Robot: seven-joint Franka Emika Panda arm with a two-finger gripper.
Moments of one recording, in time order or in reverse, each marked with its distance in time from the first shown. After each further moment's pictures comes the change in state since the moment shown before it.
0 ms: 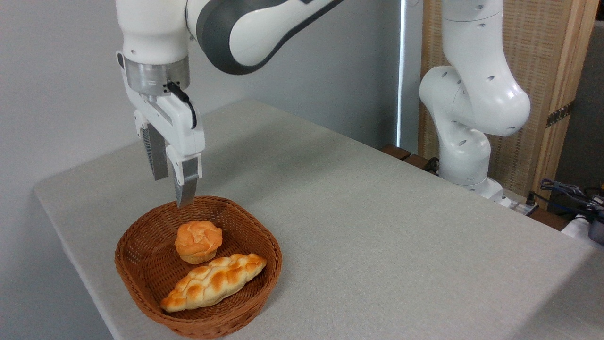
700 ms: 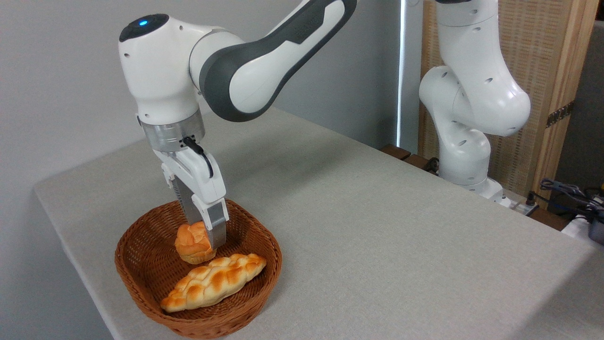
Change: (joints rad) arm 0.009 0.070 0.005 -0.082 0.114 0.005 0.001
